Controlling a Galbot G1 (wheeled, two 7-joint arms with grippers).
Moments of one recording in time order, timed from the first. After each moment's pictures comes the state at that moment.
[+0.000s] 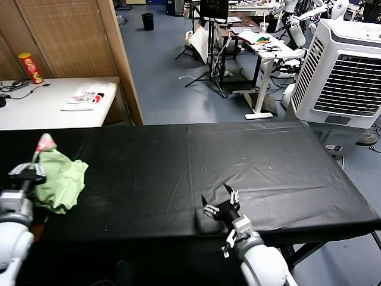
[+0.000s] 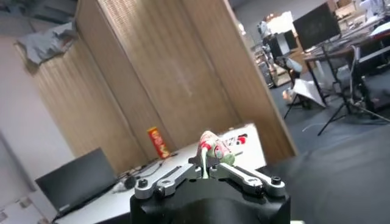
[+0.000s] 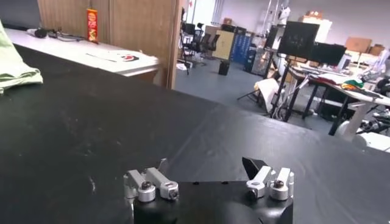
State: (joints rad) left arm 1.46 -0.92 -0.84 -2.03 -0.29 0.29 -0.22; right arm -1.35 1.28 0.21 2.09 -0.02 -0.44 0.00
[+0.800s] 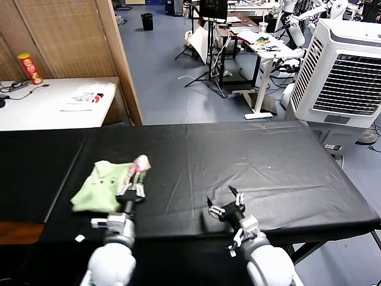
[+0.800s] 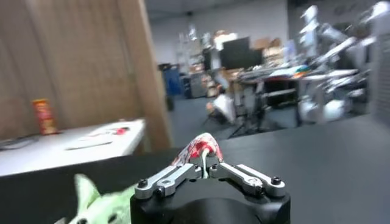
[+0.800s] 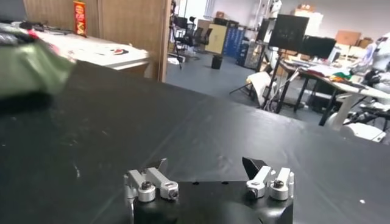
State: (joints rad) left arm 1.39 -1.35 -0.32 -2.05 -0.05 0.23 -0.25; right arm -1.34 1.26 0.23 2.07 0.10 -0.47 0.00
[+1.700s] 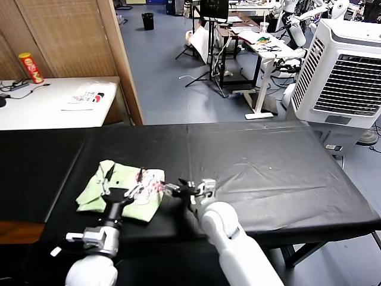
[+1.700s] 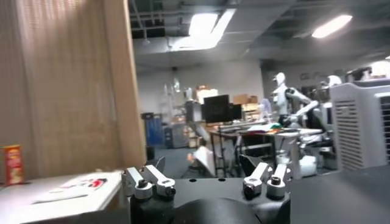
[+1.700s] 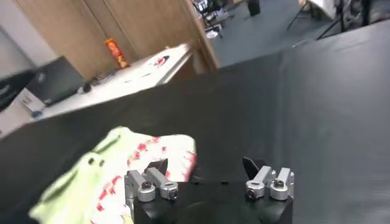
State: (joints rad) left arm 1.51 -1.29 -0.47 -2.16 -0.09 0.02 -0.15; right arm -0.93 1.50 0.04 1.68 0.67 -0.58 0.15
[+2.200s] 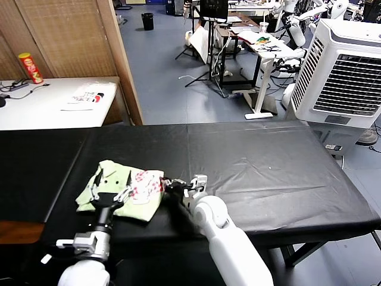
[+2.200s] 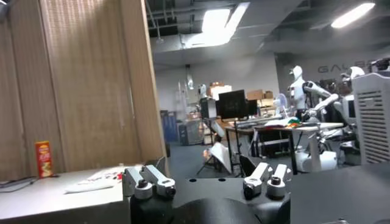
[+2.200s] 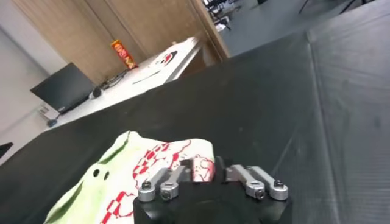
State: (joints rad) left arm 1.55 -1.31 -0.53 -2.14 -0.09 -0.01 -0.15; right arm -0.86 1.55 0.04 1.52 0.67 -0.54 0.07
